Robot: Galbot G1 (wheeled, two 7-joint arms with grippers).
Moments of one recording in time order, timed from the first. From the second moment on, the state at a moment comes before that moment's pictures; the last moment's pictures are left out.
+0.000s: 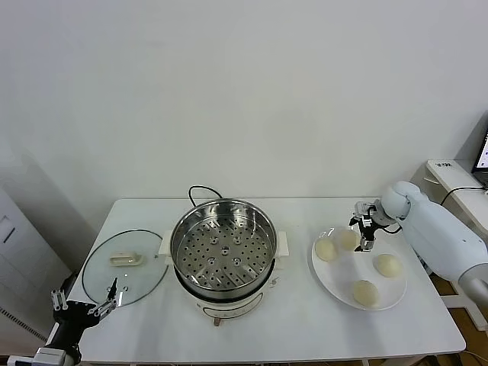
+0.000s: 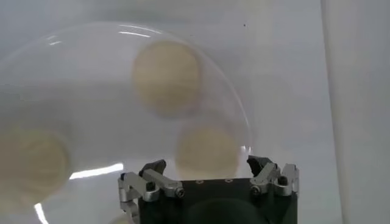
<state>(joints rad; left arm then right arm) 1.69 -1.51 -0.92 -2.18 0.15 0.08 0.26 -0.08 0.88 -0.50 0.79 -0.31 -0.03 -1.06</state>
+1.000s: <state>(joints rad) 1.70 -1.50 -0.95 -2.19 0.14 0.06 0.27 0.32 0.86 -0.91 0.99 -0.02 0.02 -1.09</state>
